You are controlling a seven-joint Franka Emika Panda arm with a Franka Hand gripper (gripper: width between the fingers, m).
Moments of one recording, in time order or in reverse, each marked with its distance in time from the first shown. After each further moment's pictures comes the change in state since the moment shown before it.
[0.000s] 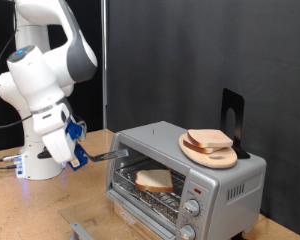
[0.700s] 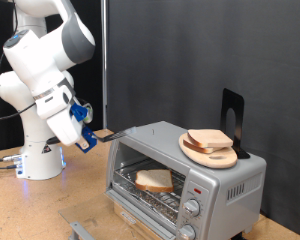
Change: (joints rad) arm 0.028 -0.058 0.001 0.031 0.150 -0.089 -0.033
